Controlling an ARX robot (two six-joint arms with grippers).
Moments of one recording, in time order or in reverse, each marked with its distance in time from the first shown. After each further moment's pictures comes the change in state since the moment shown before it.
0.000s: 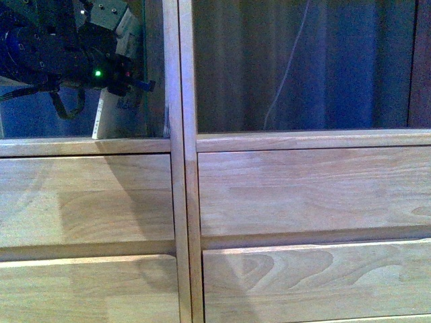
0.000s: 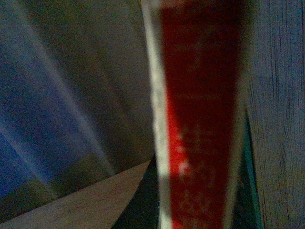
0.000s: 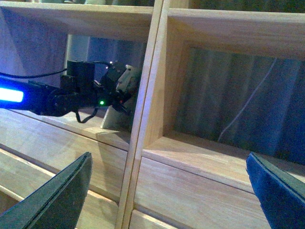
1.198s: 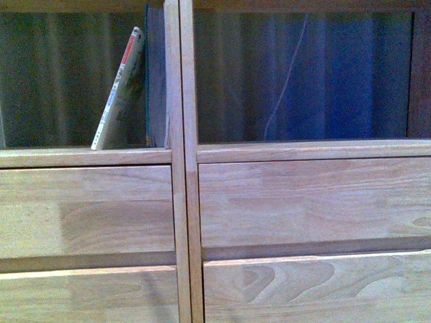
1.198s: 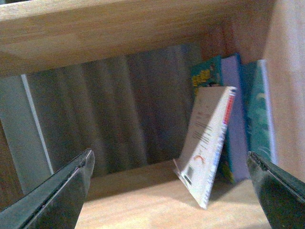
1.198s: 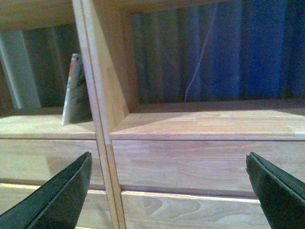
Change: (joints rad) left arm 0.349 -1.109 -1.267 0.438 0.355 -0.327; right arm 0.019 0.005 0.055 -0.143 0.277 0.222
